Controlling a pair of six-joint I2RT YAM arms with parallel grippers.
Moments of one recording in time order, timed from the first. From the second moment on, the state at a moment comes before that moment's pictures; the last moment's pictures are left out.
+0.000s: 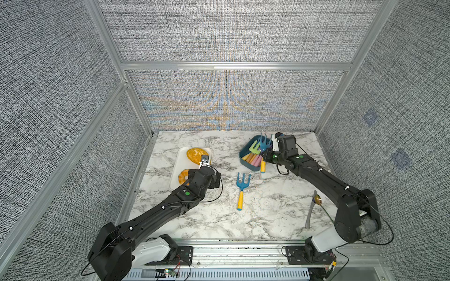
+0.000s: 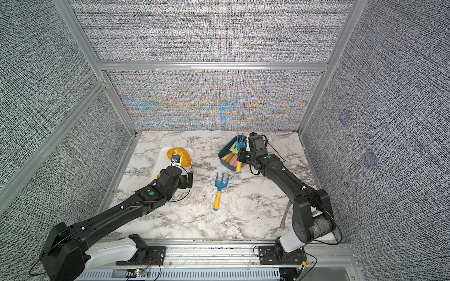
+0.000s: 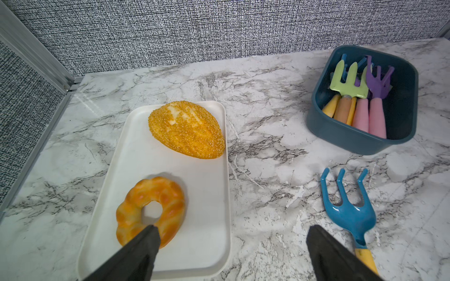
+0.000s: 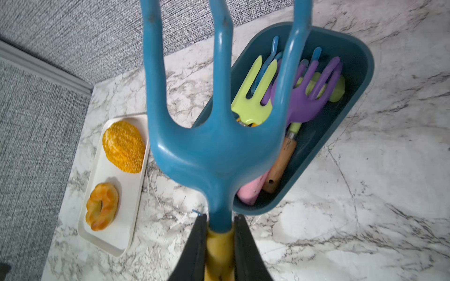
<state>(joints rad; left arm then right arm) -0.74 1.17 0.75 -0.21 -0.47 -0.31 0.33 1.58 1.20 -0.30 -0.11 0.54</state>
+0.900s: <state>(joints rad) -0.74 1.19 0.75 -0.21 -0.44 -0.32 0.30 1.97 1.41 -0.15 -0.04 0.93</state>
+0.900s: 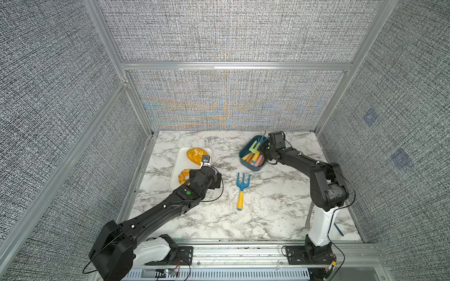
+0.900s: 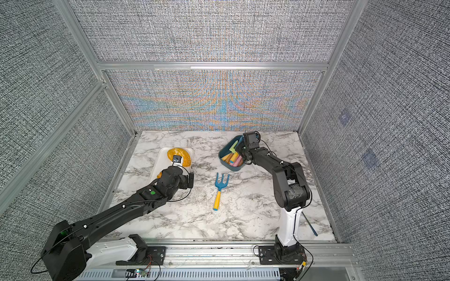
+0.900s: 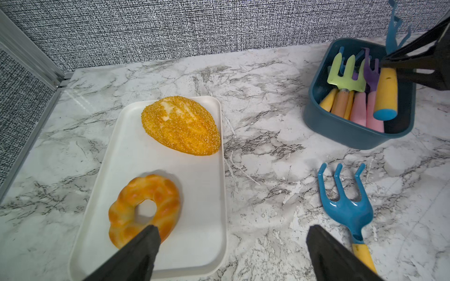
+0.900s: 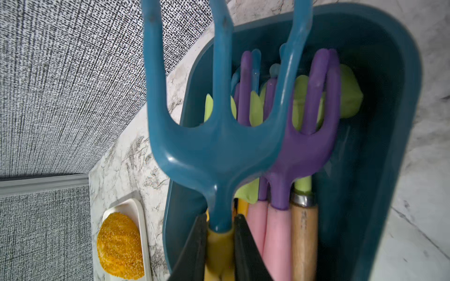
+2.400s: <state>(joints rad) -0.76 1.53 0.97 -0.33 -0.20 -0.34 0.29 1.19 0.83 -0.17 -0.03 0.51</state>
